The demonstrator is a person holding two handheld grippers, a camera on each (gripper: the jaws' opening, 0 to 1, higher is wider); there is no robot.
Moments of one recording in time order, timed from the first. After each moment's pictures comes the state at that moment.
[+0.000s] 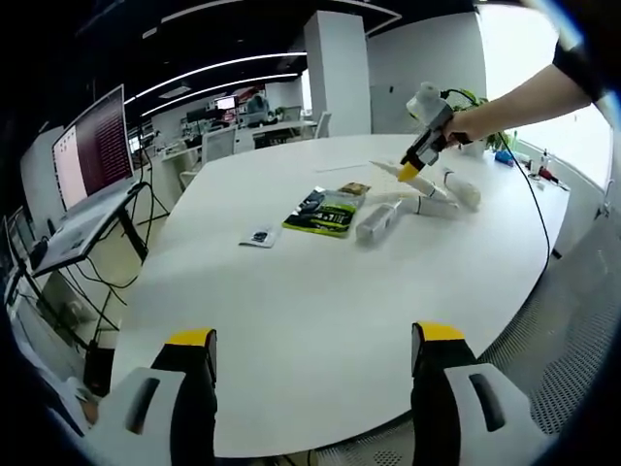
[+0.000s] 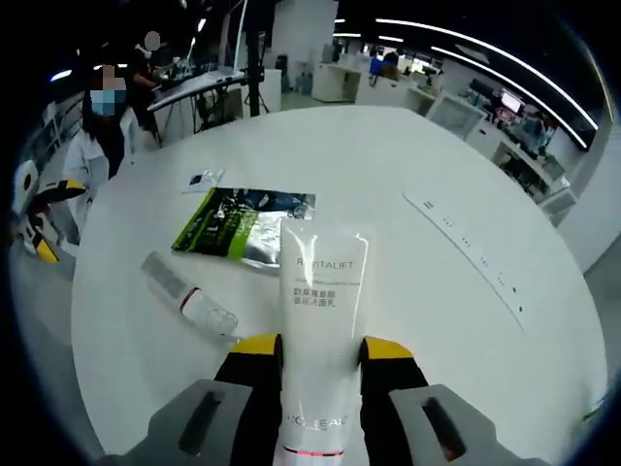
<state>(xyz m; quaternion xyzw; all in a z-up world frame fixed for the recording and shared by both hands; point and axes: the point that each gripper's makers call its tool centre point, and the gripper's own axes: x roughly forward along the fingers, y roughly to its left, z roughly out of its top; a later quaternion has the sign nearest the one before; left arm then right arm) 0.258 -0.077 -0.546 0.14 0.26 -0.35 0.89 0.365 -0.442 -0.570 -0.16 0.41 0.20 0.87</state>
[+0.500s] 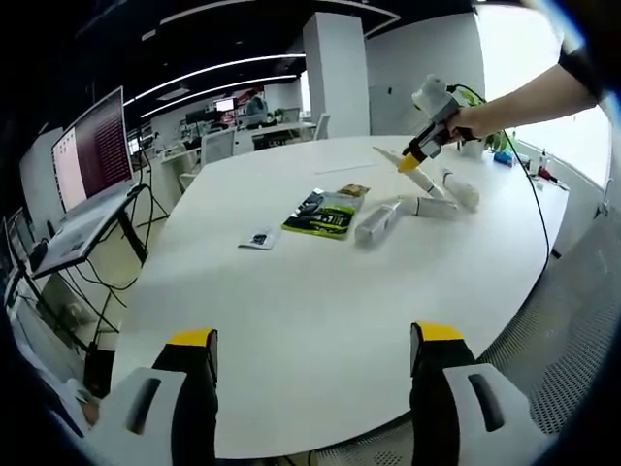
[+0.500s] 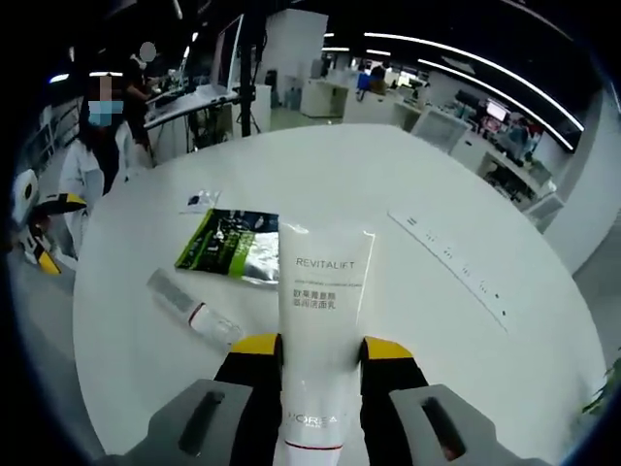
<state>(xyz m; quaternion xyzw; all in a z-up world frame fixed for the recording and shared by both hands) 0.260 -0.076 -0.547 0.14 0.25 -0.35 0.89 0.364 -0.440 -0.544 -0.15 0.38 0.19 0.89</state>
